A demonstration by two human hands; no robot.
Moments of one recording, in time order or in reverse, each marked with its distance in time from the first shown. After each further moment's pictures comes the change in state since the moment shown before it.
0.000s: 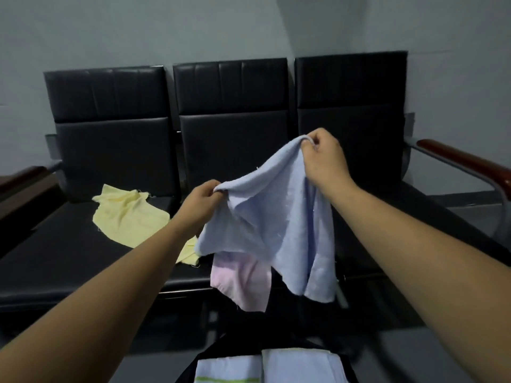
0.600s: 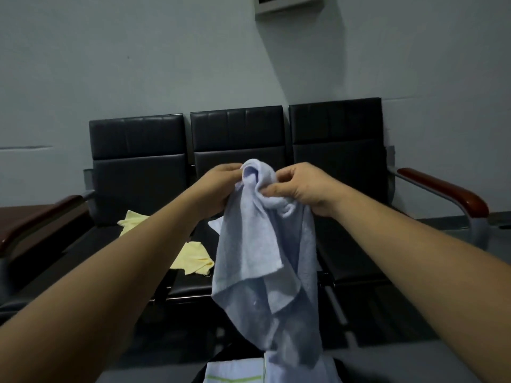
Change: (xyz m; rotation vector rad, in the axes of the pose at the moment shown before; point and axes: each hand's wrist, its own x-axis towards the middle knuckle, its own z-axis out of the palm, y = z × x) left_hand -0.094 0.163 -0.041 -0.316 -0.259 0.074; right_hand -0.077 -0.090 -0.075 0.252 -0.619 0.022
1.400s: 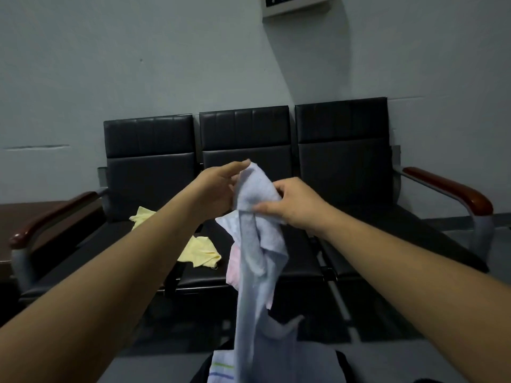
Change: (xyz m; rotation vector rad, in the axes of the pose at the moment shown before) left_hand -0.032 0.007 0.003 -0.363 -0.003 -0.146; right_hand -0.037 -0.004 0.041 -0.203 0.026 -0.064
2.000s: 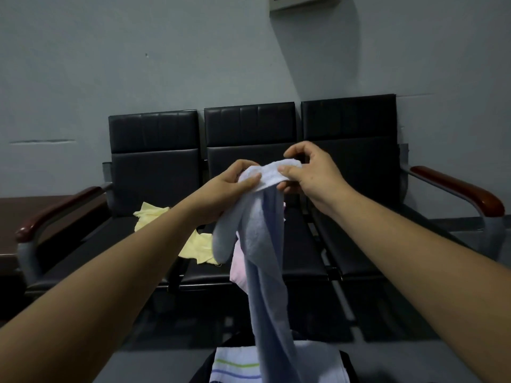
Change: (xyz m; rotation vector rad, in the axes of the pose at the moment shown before) left_hand -0.004 -0.015 -0.016 0.516 -0.029 0.187; right_hand 0.027 0.001 -0.016 0.403 0.304 0.000
